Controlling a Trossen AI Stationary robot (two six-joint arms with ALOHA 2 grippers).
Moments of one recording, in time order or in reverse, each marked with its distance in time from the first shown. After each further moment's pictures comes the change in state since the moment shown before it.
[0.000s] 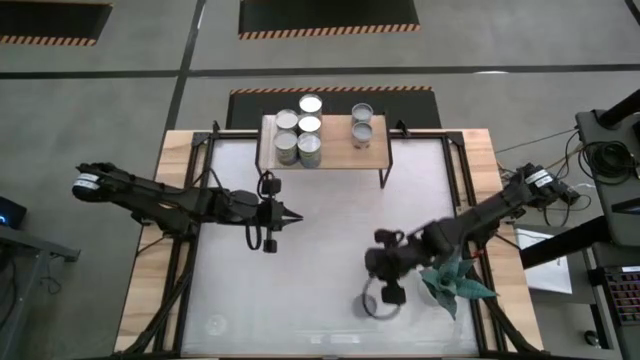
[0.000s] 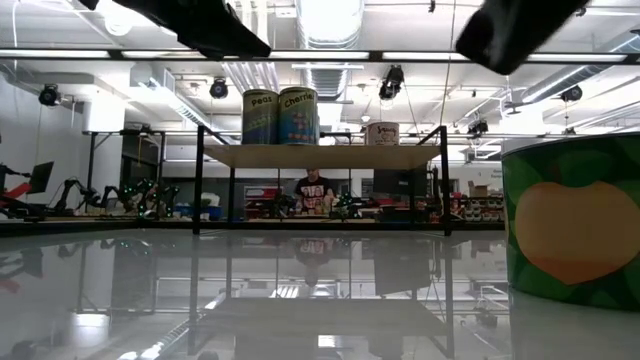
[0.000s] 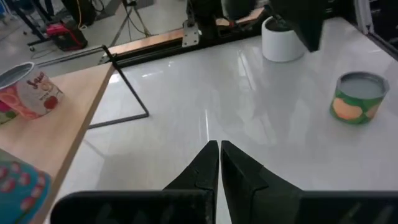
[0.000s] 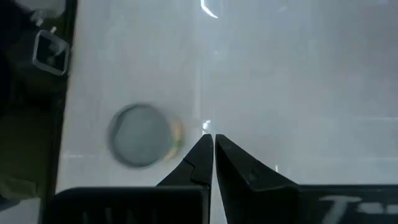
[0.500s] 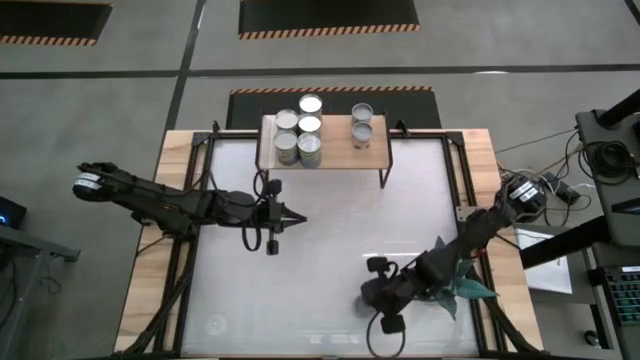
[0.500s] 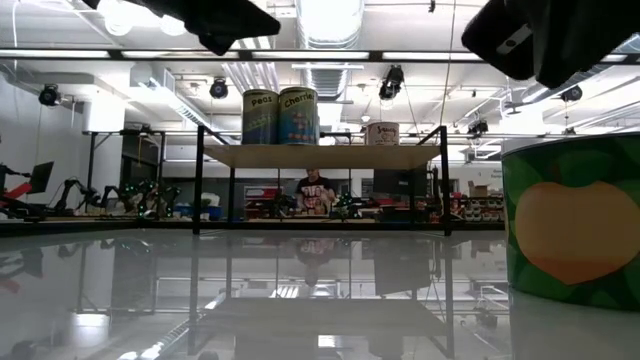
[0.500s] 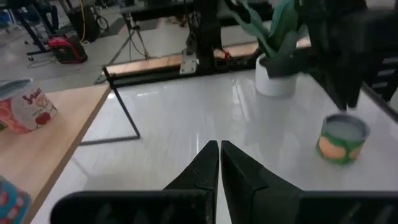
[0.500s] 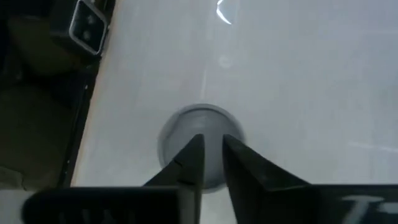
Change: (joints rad) left arm -0.019 0.006 -0.029 0.146 -0.001 -0.076; right arm 0.172 0.167 0.016 0.160 0.070 0.013
